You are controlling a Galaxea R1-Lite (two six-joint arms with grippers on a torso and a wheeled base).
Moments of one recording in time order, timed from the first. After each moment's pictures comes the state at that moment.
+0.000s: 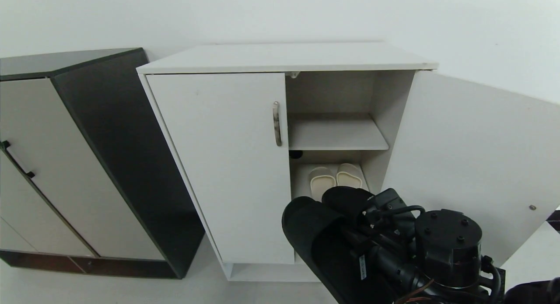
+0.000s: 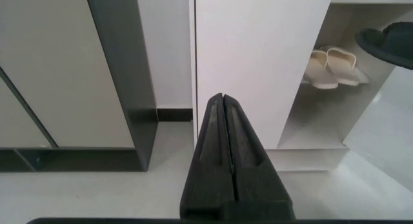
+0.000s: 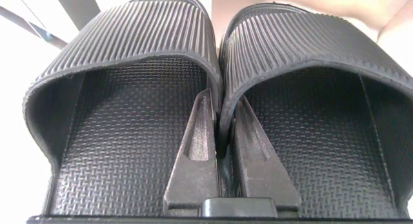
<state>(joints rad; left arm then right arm) 0.00 0.00 0.00 0.00 0.01 -0.01 0.88 1.80 -0.48 -1.08 -0.34 0.08</state>
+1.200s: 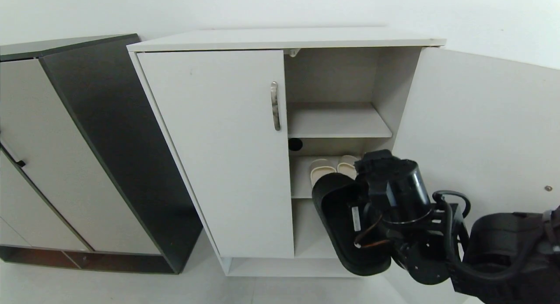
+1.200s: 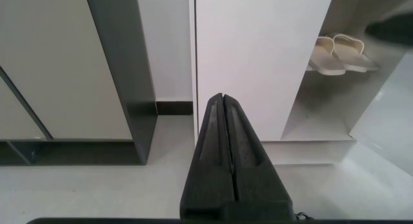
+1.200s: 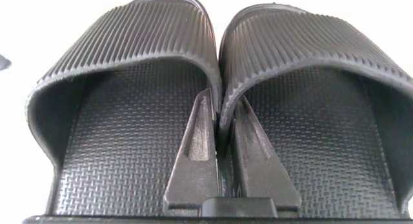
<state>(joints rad) 0.00 0.00 0.00 0.00 0.01 -0.01 0.87 1.79 -0.94 -0.39 -0.76 0.23</state>
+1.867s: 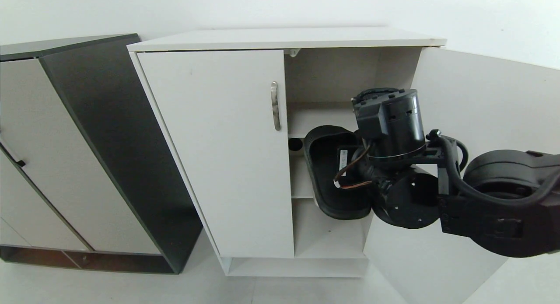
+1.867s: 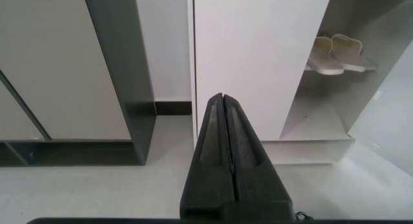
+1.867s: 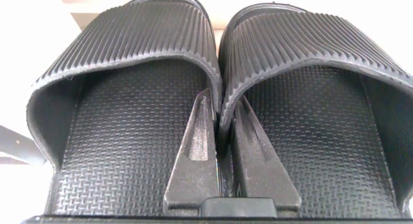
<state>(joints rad) 0.00 0.00 0.00 0.00 0.01 -0.01 0.89 1.80 -1.28 -0.19 -0.84 0.31</state>
